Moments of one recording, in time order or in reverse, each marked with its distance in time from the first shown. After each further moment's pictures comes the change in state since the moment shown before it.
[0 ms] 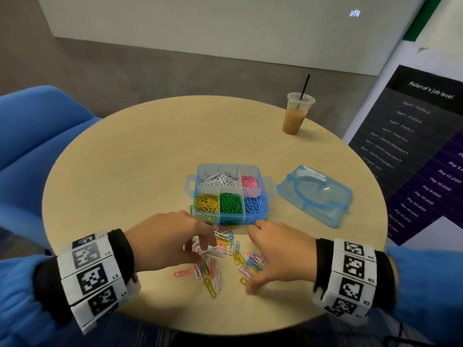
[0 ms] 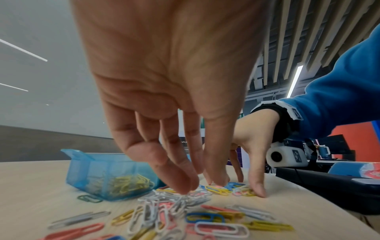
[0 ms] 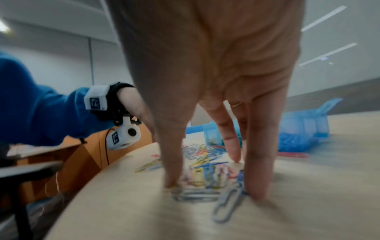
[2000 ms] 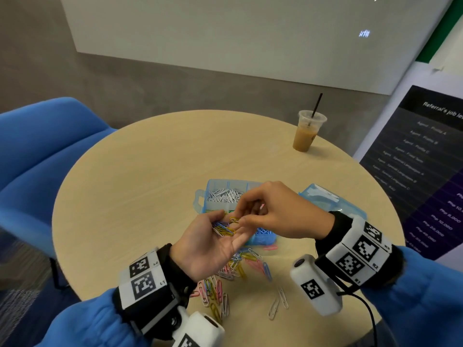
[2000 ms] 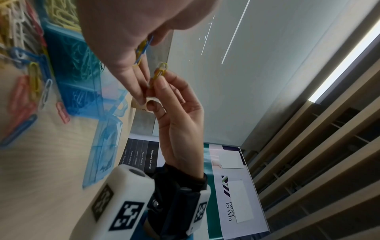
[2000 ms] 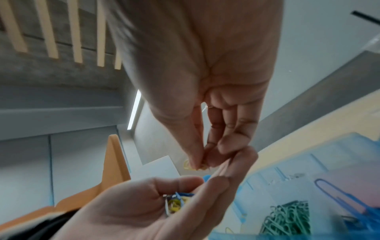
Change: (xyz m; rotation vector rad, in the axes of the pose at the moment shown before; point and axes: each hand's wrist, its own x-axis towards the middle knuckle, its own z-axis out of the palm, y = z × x) left_hand 0.051 0.038 0.003 -2.813 0.150 -0.252; right_hand 0.036 0.017 -0.074 0.566 0.369 -0.254
